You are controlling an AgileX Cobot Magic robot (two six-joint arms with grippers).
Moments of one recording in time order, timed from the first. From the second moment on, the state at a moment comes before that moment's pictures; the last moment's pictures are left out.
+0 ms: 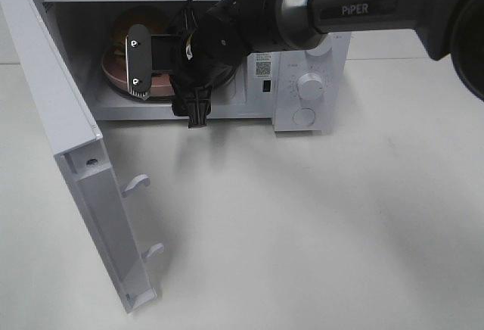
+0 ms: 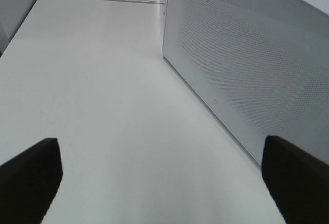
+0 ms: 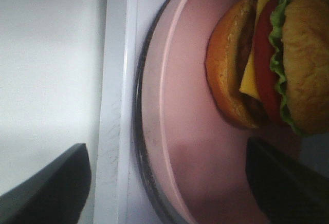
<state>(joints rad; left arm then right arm) 0.02 0.00 -0.52 -0.09 1.08 0.00 0.69 2.30 -1.76 -0.32 0.24 -0.88</state>
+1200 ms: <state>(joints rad) 0.02 0.00 -0.52 -0.09 1.08 0.00 0.66 2.40 -1.84 -0.27 0.33 -0.95</state>
